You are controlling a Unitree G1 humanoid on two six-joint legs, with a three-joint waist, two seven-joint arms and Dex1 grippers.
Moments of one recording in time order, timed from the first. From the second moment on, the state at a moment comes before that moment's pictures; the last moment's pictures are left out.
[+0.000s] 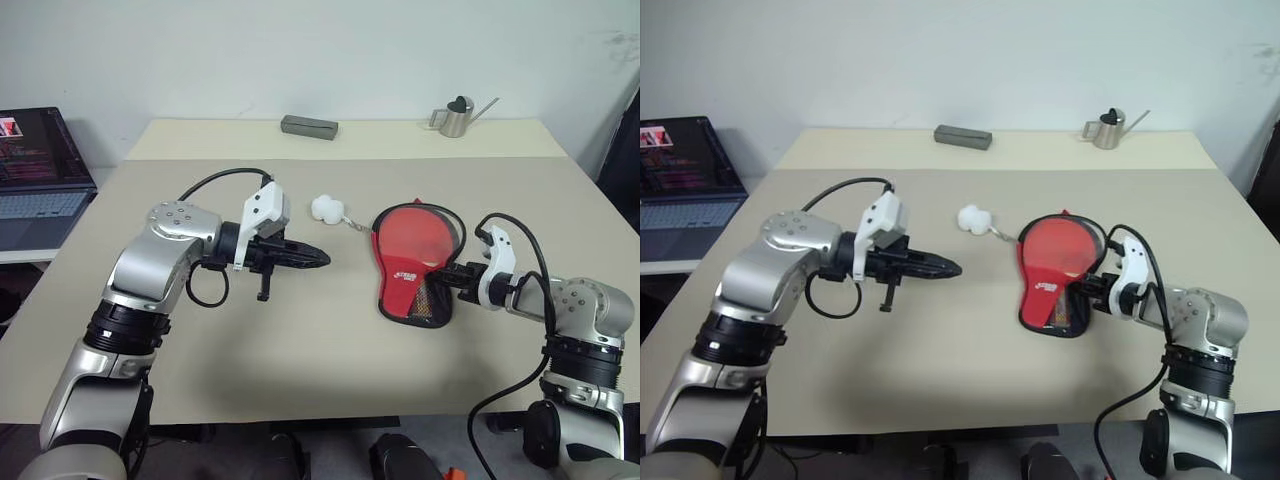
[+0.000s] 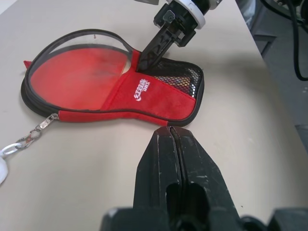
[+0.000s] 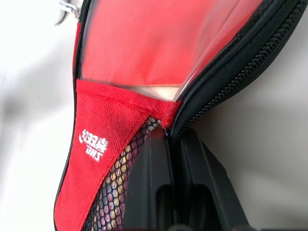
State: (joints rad) left arm -0.74 0.72 -0.16 -0.02 -0.36 0.52 -1.36; right arm -0.57 -0.36 -0.41 -0.04 0.59 1.49 0.29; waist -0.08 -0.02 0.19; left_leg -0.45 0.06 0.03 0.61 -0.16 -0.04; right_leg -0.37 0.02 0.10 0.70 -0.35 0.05
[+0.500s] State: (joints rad) left arm -0.66 0.78 -0.16 -0.14 -0.44 0.55 -1.45; right arm -0.43 -0.52 -0.32 -0.20 0.76 1.57 0.35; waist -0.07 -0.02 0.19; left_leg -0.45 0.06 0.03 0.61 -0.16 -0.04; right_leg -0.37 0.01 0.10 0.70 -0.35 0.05
